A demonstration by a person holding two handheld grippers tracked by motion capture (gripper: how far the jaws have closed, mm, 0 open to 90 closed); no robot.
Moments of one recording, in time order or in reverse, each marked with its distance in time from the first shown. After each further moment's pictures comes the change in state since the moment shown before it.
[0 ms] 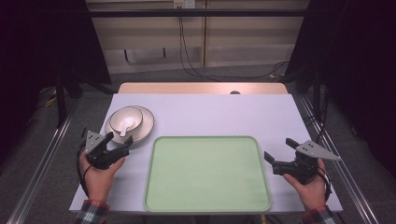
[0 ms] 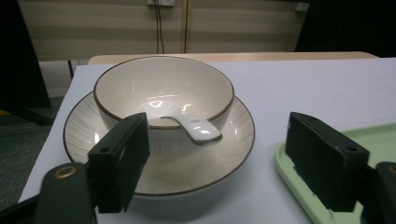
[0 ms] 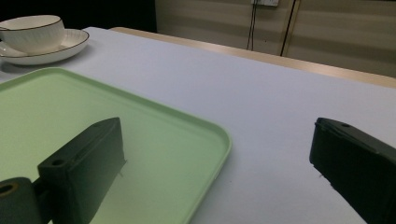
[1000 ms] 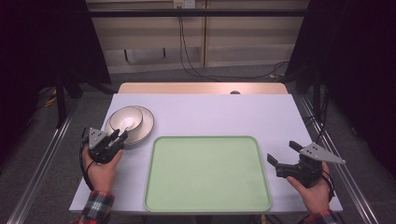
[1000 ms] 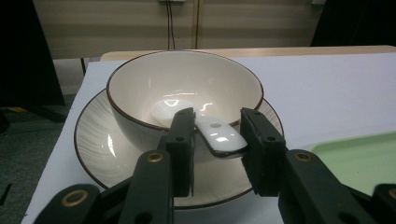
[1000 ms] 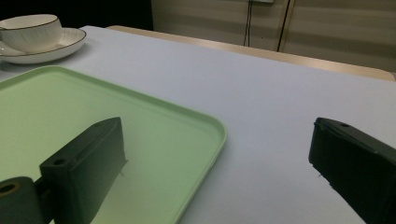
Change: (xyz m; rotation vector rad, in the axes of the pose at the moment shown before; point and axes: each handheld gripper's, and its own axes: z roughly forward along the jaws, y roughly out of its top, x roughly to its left) left arm 0.008 -0.003 0.013 0.007 0.026 -0.003; right arm -0.001 -0.003 -0.010 0.014 -0.012 0.019
